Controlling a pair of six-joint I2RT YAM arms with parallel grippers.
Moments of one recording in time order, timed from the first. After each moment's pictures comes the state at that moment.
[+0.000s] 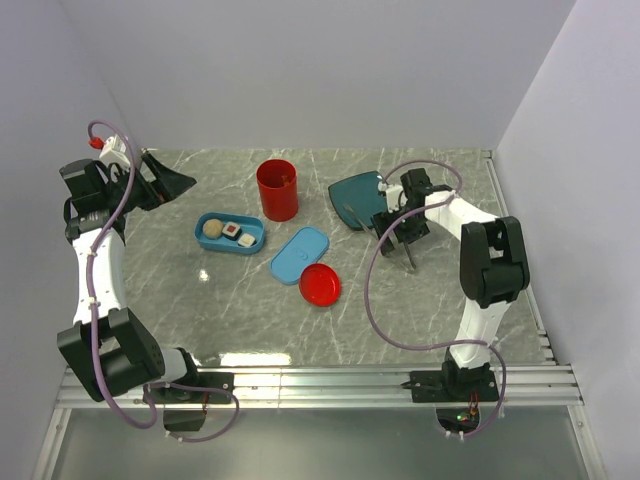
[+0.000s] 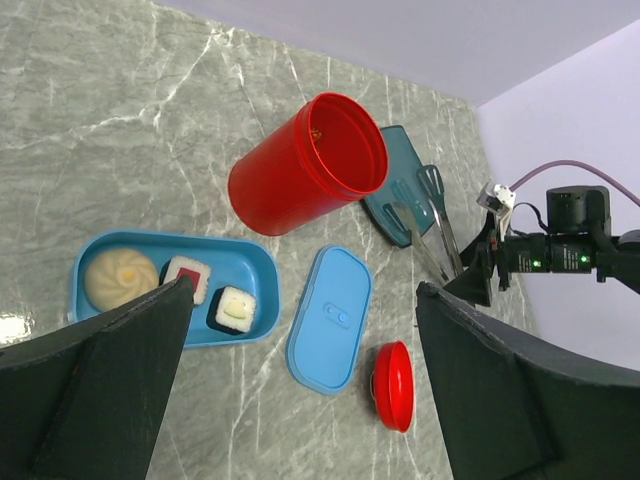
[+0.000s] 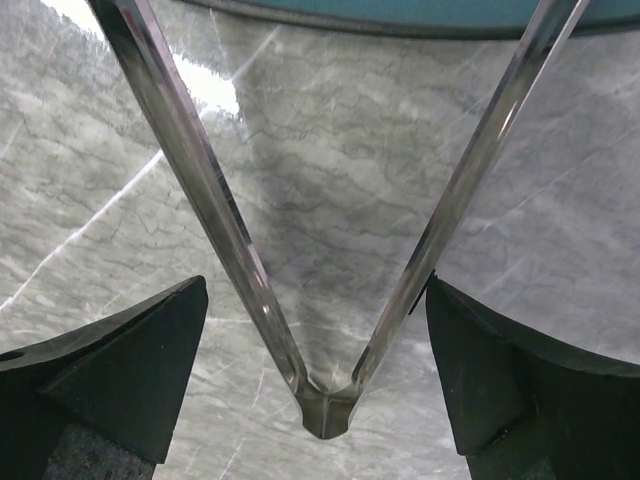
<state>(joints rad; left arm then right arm) 0.42 1.30 1.15 -0.26 0.89 -0.36 0.19 1.89 1.30 -0.66 -0.23 -0.27</state>
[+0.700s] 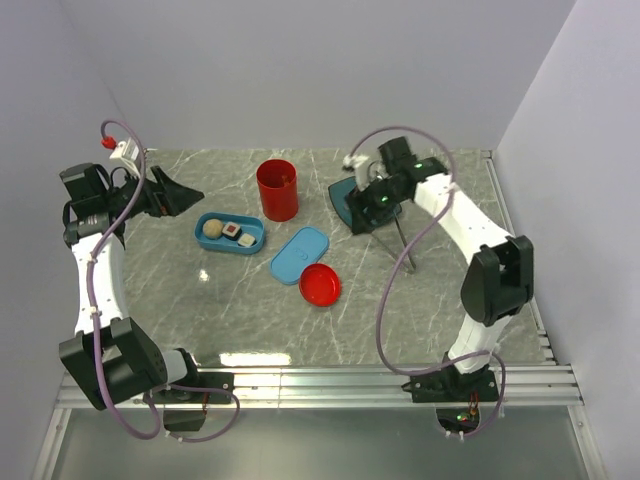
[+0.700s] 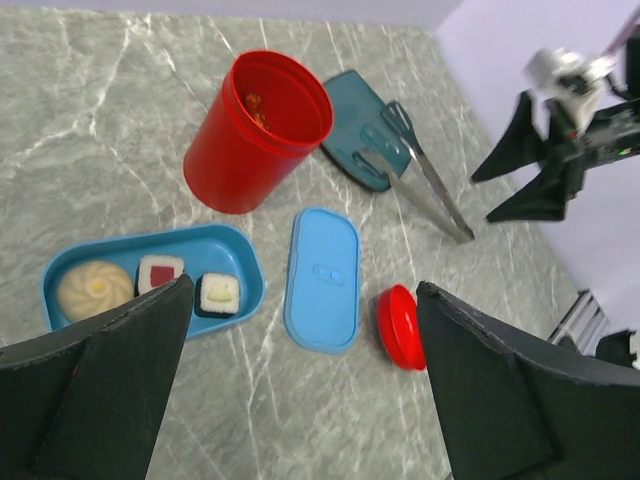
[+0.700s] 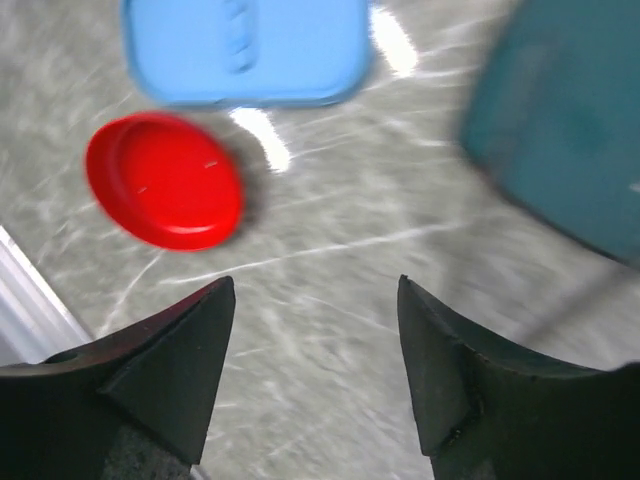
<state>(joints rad) 0.42 1.26 1.15 -0.34 1.07 -0.14 0.34 1.76 1.62 -0.92 -0.47 -0.37</state>
